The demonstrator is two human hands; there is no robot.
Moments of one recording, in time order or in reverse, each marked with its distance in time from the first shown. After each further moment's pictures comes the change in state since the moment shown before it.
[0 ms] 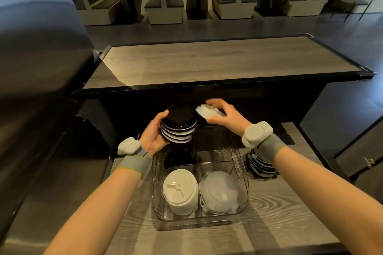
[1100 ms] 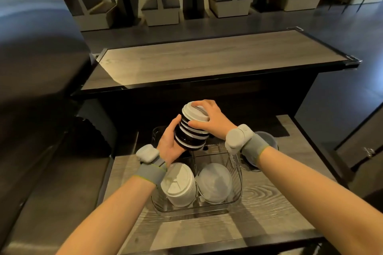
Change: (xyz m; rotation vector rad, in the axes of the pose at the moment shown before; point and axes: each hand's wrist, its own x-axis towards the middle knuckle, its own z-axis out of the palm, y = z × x) left_hand -0.029 -0.048 0.039 -0.035 -0.062 -0.107; right_hand -0.028 -0.018 0.029 -0.065 0.044 -0.088
